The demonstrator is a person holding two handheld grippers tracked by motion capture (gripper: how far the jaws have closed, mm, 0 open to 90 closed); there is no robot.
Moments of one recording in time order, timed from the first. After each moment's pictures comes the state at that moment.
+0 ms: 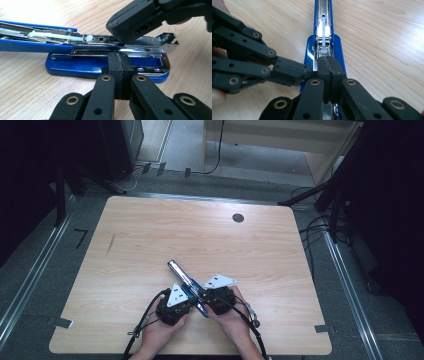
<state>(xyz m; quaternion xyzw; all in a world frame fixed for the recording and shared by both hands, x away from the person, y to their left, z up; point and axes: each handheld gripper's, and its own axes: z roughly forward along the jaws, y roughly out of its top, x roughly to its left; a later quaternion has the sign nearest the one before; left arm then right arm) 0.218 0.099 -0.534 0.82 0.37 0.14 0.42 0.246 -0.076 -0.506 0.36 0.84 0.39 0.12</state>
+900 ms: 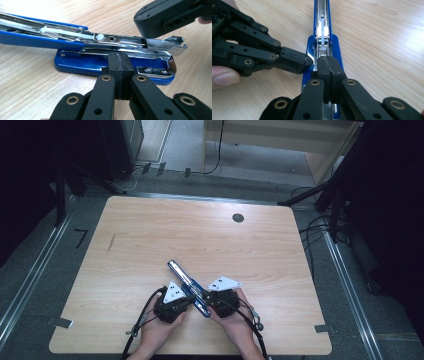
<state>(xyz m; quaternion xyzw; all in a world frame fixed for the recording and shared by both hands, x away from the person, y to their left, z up) 0.224 0.108 -0.533 0.81 0.39 0.12 0.42 0.237 -0.084 -0.499 0.37 0.83 0.40 0.12</state>
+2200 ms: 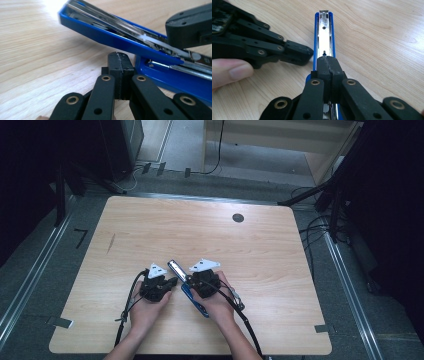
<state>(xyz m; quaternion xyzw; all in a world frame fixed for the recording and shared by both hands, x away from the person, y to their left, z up) 0.276 0.149 -0.533 0.77 0.49 0.13 0.39 0.287 -0.035 -0.501 0.36 0.84 0.40 0.11</state>
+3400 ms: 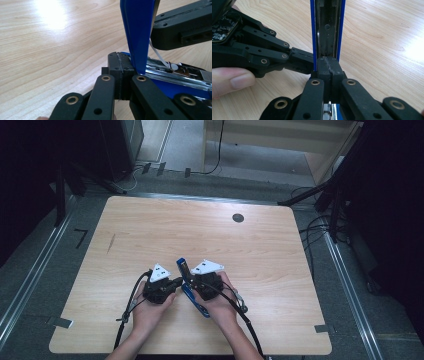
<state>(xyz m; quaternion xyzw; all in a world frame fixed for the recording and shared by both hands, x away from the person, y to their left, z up) 0.262 0.139 -0.522 0.77 0.45 0.14 0.42 0.274 -0.042 -0.487 0.35 0.83 0.42 0.13</state>
